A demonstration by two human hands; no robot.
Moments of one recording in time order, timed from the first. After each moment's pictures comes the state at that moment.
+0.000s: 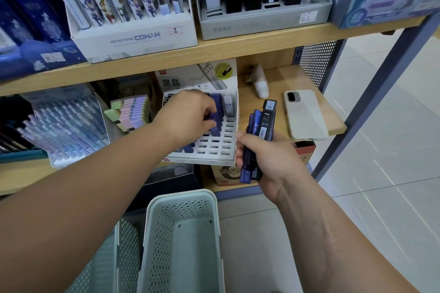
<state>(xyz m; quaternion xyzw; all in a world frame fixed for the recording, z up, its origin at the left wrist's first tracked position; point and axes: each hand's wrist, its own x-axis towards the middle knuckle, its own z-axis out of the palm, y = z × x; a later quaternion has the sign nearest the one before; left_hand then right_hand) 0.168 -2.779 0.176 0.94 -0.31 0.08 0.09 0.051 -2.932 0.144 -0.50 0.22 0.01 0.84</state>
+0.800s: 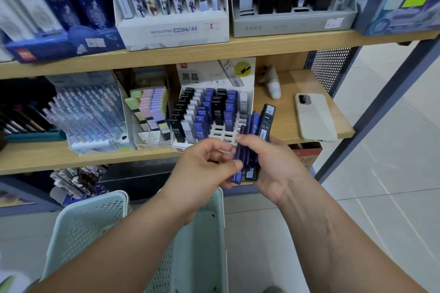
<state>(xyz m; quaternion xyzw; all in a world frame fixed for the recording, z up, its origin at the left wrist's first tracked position) 0.038 -2.763 0.152 0.73 0.00 -0.15 0.67 0.039 -2.904 0.154 -0.48 0.19 0.08 0.85</state>
